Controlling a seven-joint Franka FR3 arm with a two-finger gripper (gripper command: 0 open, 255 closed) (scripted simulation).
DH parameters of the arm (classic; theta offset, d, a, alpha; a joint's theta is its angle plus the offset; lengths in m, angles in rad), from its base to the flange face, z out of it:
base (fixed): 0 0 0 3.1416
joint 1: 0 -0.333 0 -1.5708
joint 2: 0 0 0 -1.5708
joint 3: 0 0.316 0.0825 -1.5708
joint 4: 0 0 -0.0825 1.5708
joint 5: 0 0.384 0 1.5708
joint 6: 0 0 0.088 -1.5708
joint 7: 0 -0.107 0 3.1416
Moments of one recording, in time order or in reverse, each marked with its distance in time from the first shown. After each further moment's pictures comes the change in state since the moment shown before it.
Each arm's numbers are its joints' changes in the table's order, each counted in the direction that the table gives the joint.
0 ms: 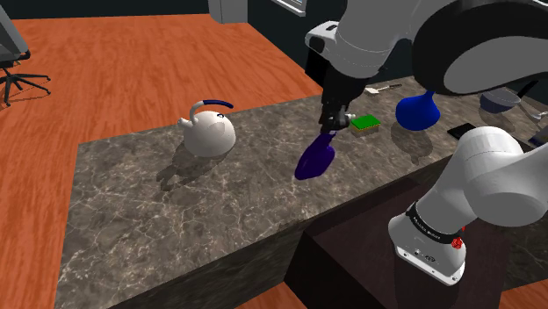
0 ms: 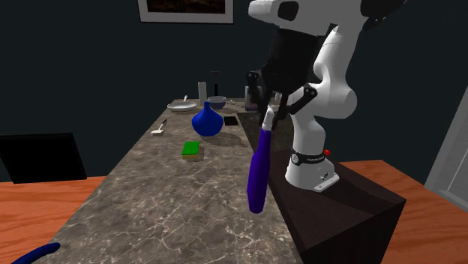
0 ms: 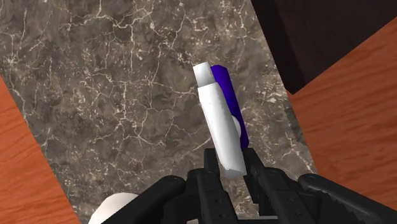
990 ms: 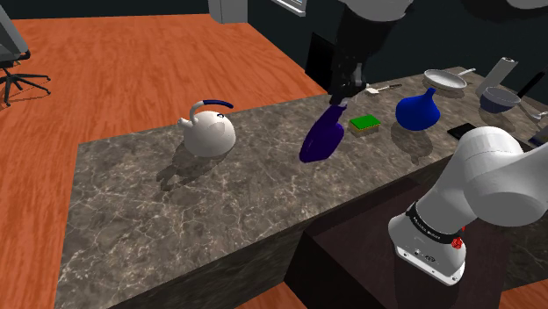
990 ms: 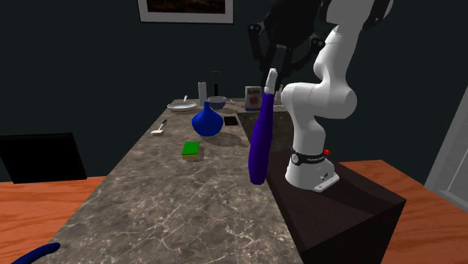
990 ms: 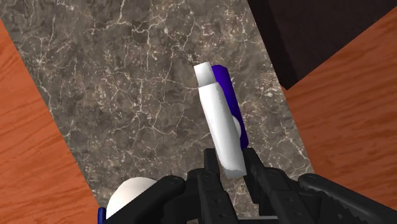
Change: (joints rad) arm 0.009 -0.005 -0.016 -0.203 -0.006 -0.194 0.035
